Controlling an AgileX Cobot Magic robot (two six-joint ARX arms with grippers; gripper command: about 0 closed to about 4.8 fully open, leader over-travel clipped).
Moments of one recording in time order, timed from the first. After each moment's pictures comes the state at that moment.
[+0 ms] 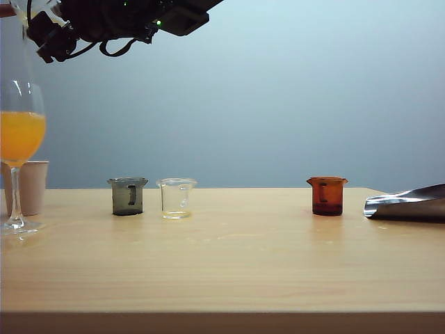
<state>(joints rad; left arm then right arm) 0.09 0.76 0.77 -0.39 0.16 0.07 0.84 2.49 2.41 0.28 -0.31 -0.84</state>
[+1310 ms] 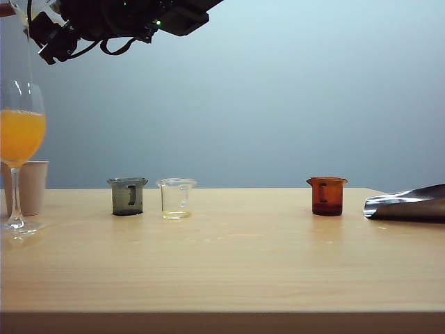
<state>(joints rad) 0.09 0.76 0.77 -0.39 0.16 0.07 0.84 2.49 2.41 0.29 -0.31 -0.90</state>
